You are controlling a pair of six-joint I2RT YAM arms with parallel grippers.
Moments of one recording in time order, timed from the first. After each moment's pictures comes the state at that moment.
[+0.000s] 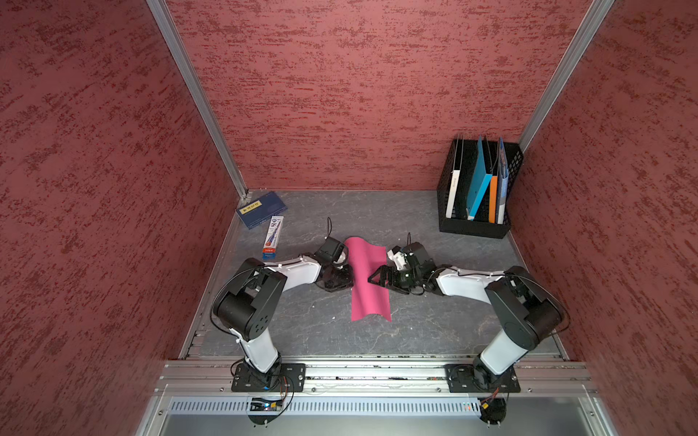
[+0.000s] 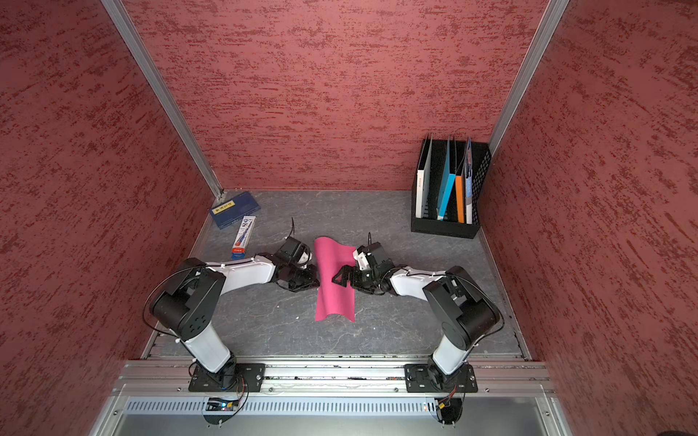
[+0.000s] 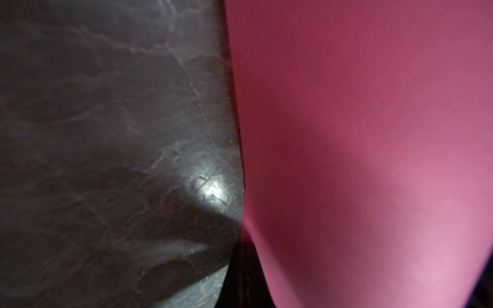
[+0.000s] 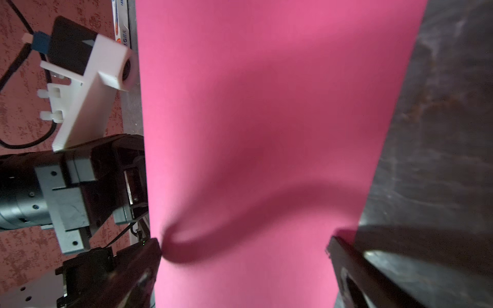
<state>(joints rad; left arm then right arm) -0.51 1.73 0.89 -0.32 0.36 -0.70 0.57 1.67 0.75 0.08 -0.58 0.78</state>
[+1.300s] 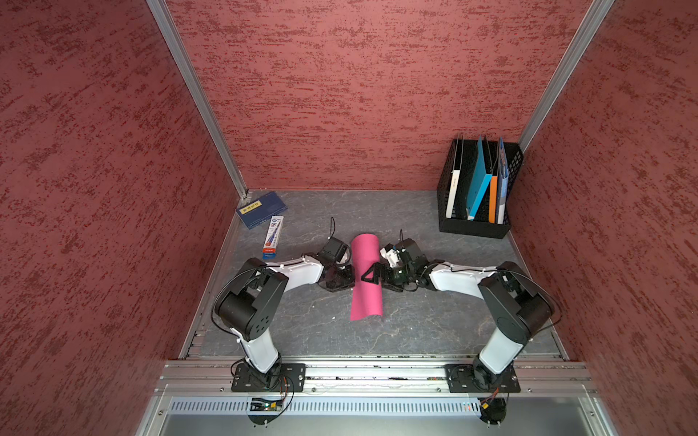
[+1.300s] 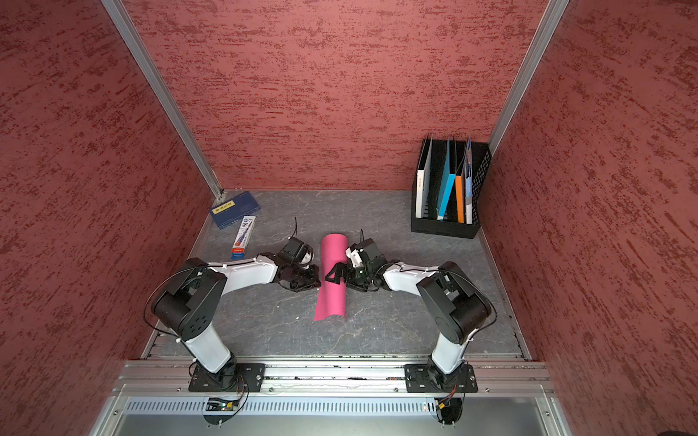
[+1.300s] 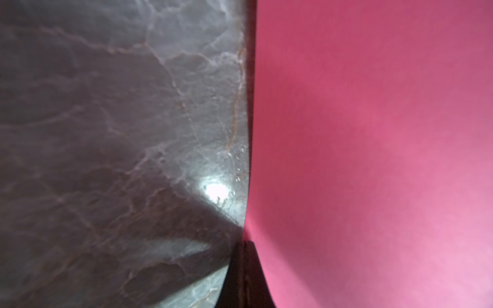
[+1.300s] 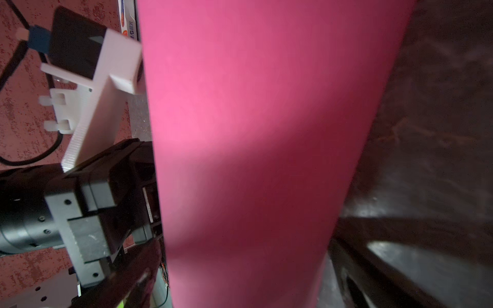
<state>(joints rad) -0.53 1.73 0.90 -0.32 0.34 -0.70 0.61 1.74 0.87 0.01 -0.58 0.78</state>
